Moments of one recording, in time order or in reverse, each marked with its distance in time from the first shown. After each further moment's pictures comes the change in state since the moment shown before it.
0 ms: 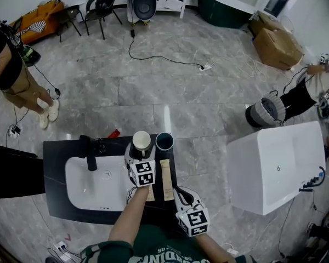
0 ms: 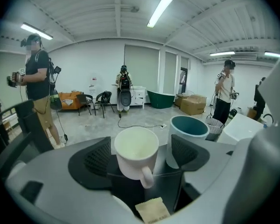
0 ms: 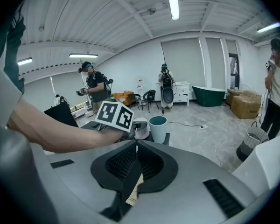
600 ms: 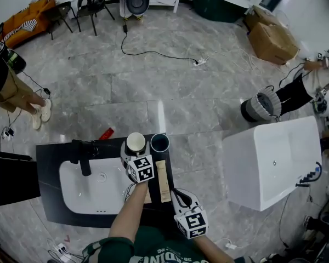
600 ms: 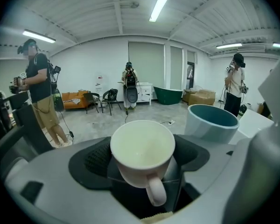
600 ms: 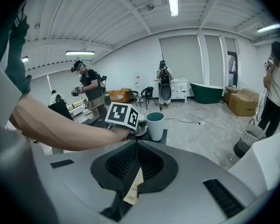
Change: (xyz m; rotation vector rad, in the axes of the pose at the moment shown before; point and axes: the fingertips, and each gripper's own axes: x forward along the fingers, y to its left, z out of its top) left arm 0.042 0.013 -0.019 0.000 0.045 0.101; right arm 0.010 -0.010 -0.009 0.016 0.038 -0.020
